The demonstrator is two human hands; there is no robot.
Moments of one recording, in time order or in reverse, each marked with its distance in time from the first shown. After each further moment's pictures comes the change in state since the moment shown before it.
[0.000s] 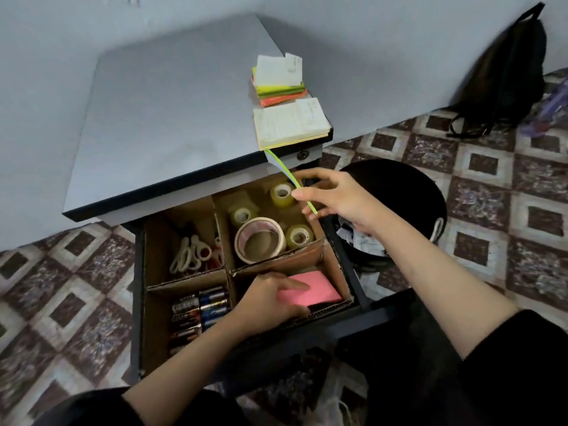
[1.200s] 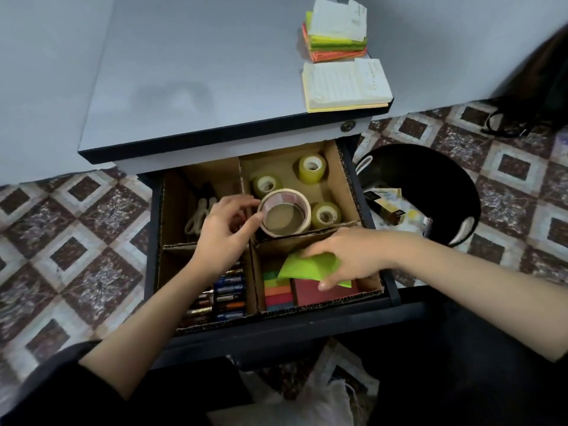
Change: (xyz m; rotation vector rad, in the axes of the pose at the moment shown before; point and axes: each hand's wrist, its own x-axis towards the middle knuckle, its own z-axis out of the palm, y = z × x) left_hand -0.014 -0.052 -0.062 -0.248 0.549 -0.027; right_hand -0.018 0.024 0.048 -1.296 -0.804 0.136
